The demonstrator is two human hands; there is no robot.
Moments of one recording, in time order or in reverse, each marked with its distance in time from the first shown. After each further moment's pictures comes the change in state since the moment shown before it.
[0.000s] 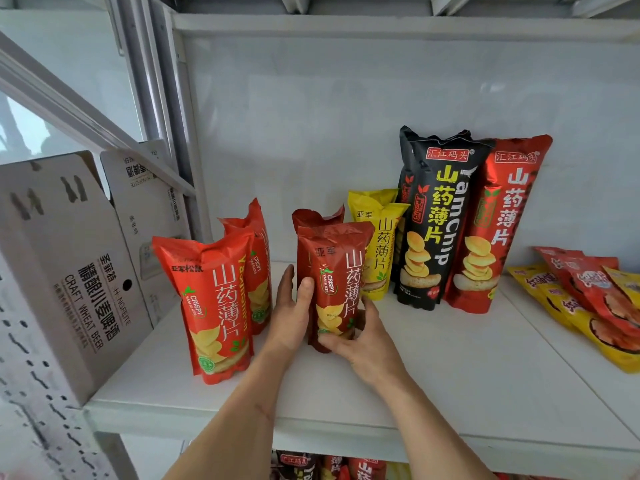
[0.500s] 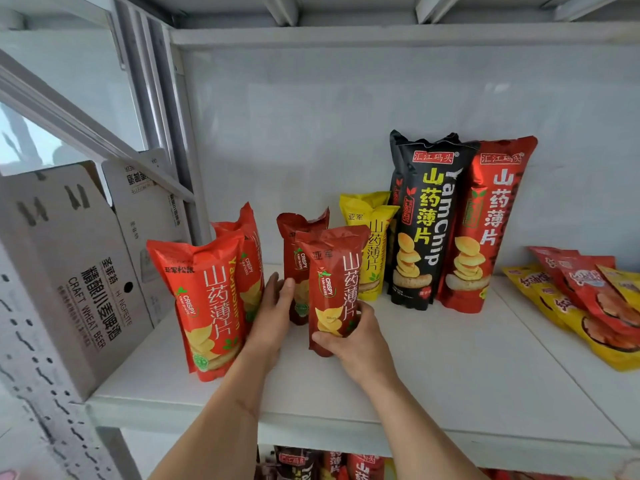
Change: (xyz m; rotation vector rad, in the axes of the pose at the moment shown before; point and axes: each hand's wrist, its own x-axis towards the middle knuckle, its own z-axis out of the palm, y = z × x) left_hand 0.001 0.000 -0.006 -0.020 0.047 -0.099; right_hand 0.000 0.006 0.000 -0.037 0.105 0.028
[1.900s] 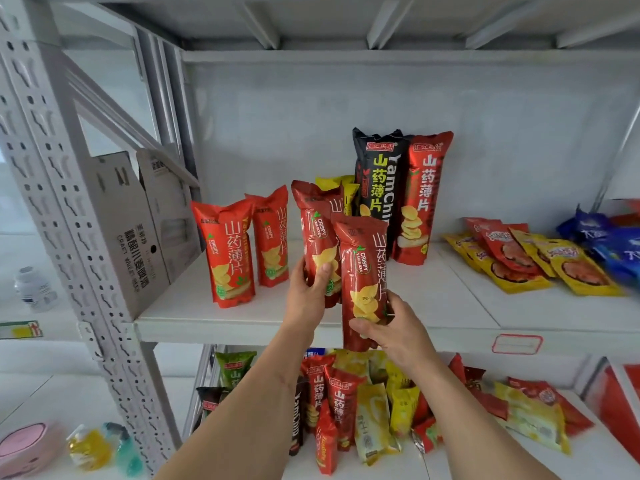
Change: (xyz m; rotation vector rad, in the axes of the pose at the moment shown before) left_hand -0.169 0.044 0.054 -0.135 -0.065 0.107; right_hand -0.176 -0.030 -0.127 -0.038 -0.042 -0.060
